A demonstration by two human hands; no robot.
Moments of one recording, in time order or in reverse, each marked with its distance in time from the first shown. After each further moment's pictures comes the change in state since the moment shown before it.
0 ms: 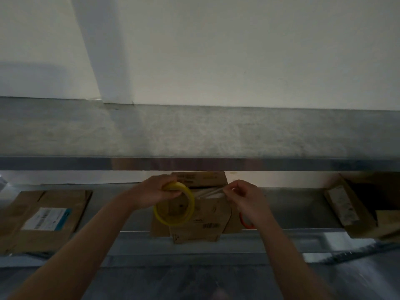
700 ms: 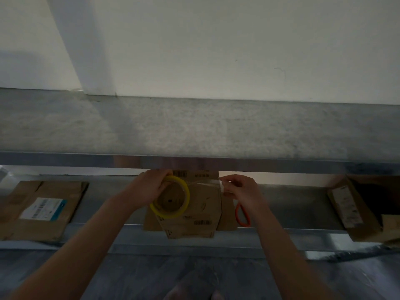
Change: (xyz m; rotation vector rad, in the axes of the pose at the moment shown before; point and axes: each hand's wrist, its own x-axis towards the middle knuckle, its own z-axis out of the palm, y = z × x) left_hand 0.015 0.013 0.024 0.418 0.259 0.026; right_hand 0.039 0.030 -0.010 0.314 -0.066 0.141
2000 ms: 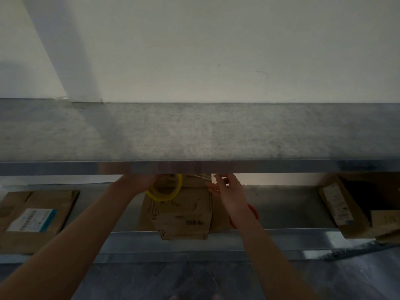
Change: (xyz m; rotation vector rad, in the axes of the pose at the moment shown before) left_hand 0.036 -0.009 -0.006 -0.468 -0.034 -0.415; right_hand 0.009 0.006 0.026 0.360 0.140 0.021
